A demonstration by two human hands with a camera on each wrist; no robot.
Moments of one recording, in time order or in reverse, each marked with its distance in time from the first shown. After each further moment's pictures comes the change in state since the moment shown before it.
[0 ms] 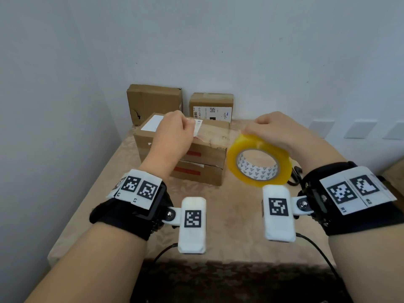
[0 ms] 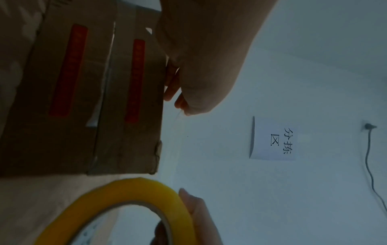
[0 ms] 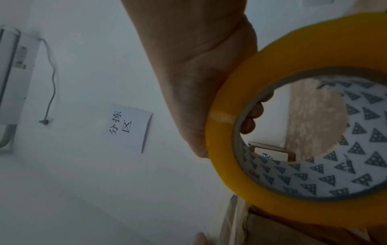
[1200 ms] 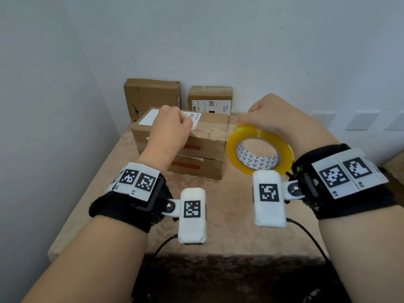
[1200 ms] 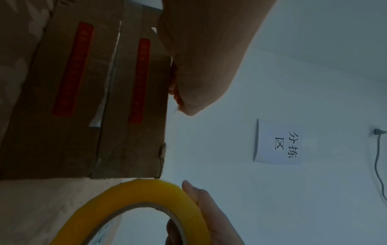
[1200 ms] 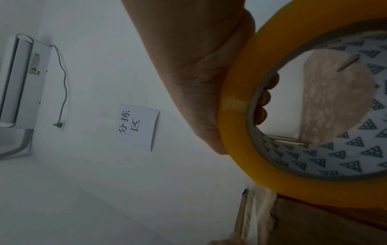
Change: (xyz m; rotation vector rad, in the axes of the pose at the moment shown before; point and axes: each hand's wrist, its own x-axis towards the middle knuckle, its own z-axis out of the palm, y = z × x) left_hand 0.007 -0.008 0.004 0.075 -0.031 -0.021; right_hand 0.003 -0.020 0.000 -0.062 0.004 -0.053
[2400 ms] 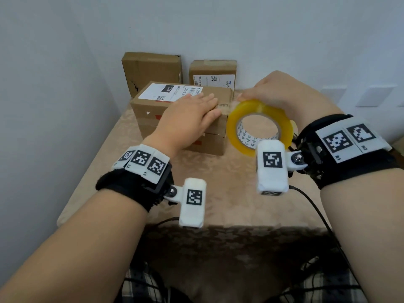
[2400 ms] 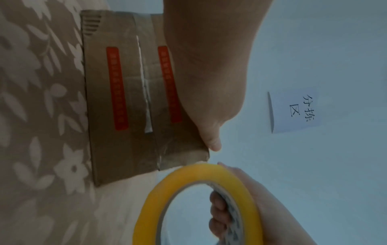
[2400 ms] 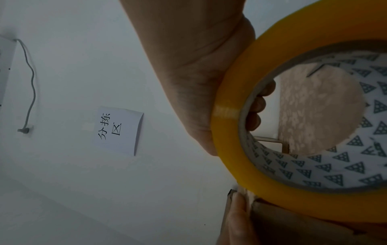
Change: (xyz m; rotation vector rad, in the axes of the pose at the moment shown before) left_hand -0.021 -0.009 0.018 0.330 -0.281 0.523; right_hand 0.000 0.012 0.007 0.059 -0.017 0.073
